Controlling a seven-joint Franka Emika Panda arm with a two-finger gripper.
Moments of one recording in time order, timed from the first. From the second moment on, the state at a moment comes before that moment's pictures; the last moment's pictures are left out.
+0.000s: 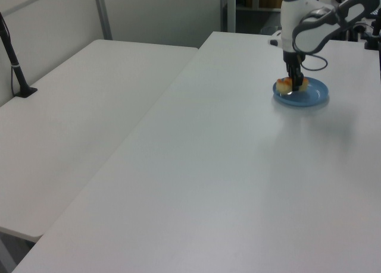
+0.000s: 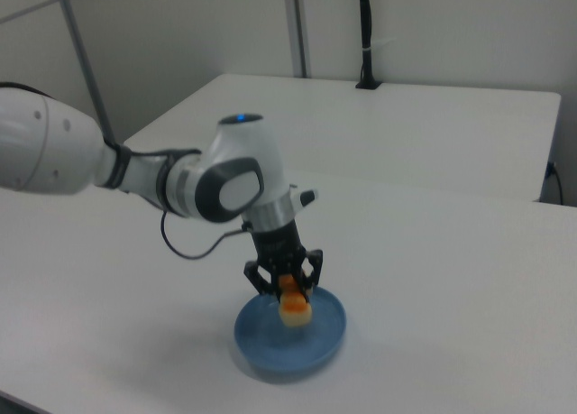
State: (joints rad) arm 0.05 0.22 -0.35 -2.05 -0.15 2.26 -0.70
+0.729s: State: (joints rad) arm 0.10 0.09 -0.13 -1.72 -0.03 1.78 -0.24
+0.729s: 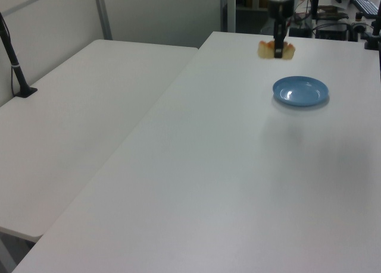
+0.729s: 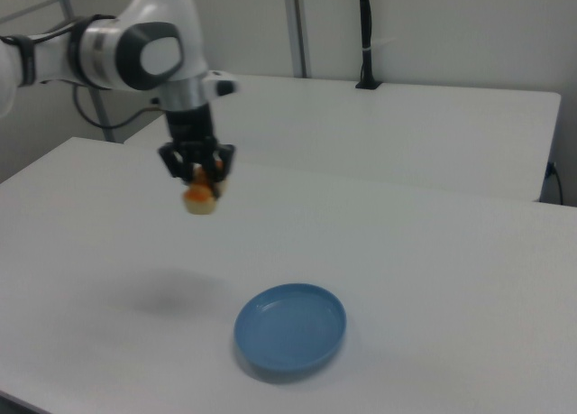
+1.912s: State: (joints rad) arm 0.16 0.24 0.12 -1.89 -0.04 2.01 0.14
